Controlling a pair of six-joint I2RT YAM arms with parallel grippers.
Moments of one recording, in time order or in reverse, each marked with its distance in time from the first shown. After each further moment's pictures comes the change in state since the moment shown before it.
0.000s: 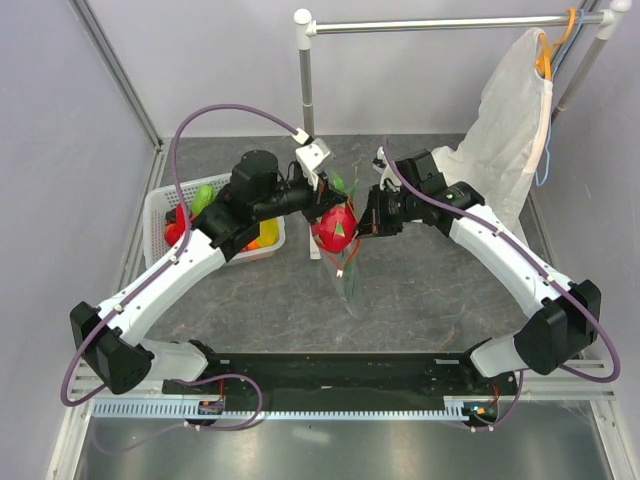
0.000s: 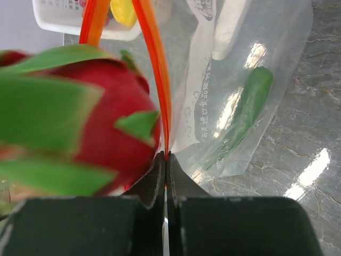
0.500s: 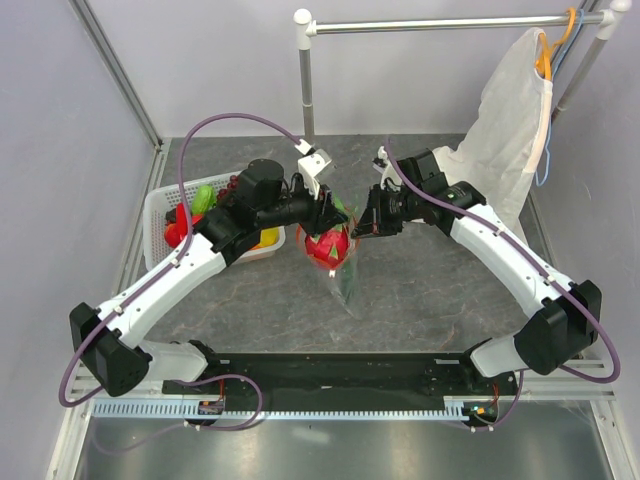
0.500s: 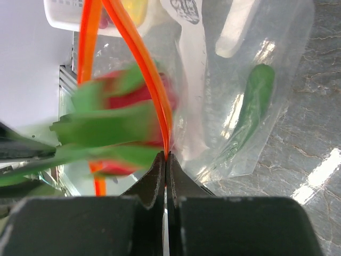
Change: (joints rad) left arm -0.015 -0.018 -0.074 -0.086 -0.013 -0.095; right arm -0.014 -0.001 0.000 0.002 -0.037 0.013
